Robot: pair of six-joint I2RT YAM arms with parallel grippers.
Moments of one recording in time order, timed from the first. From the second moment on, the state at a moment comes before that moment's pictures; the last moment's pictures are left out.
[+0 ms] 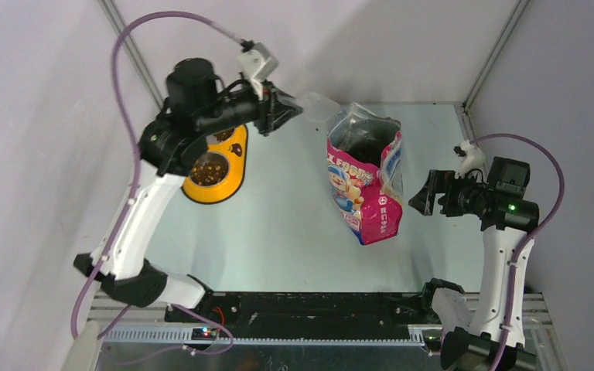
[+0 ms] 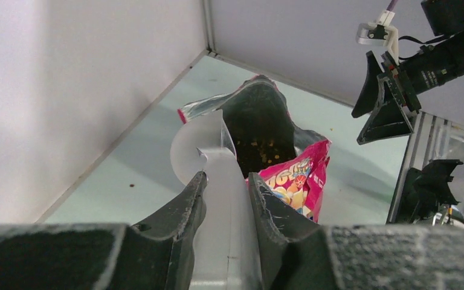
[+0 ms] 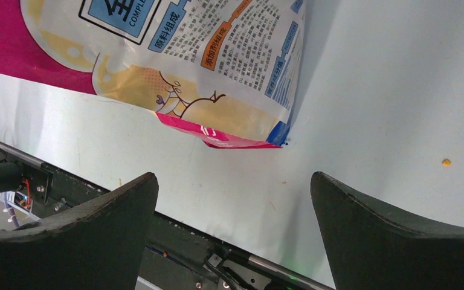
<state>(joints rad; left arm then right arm) -0.55 1.37 1.94 -0.68 0.48 0.08 -0.32 0.91 1.10 -1.07 -0.66 -0.15</state>
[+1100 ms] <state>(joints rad) -0.95 2.26 2.42 -0.98 -0.19 0.01 -0.31 0.90 1.06 -1.04 -0.69 -0.22</state>
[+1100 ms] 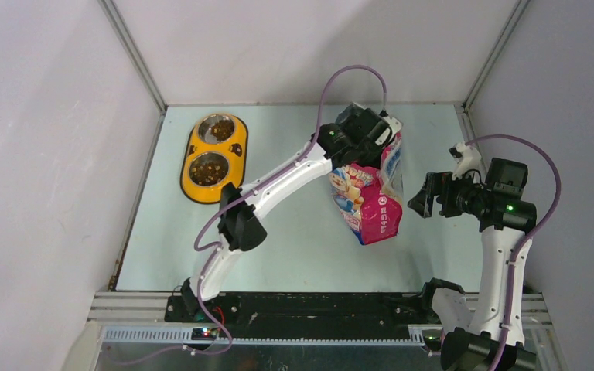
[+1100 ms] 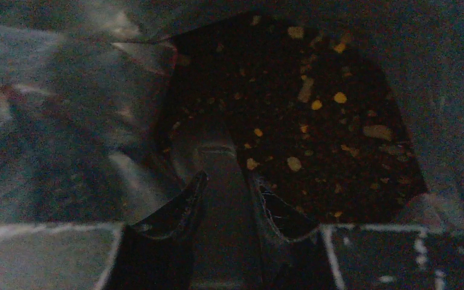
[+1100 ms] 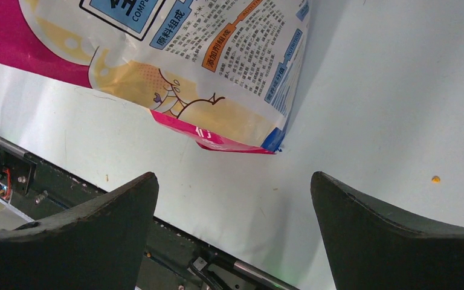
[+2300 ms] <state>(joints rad) -0.93 2.20 2.23 -0.90 -0.08 -0.03 -0.30 0.87 1.04 -1.03 -0.70 -0.21</state>
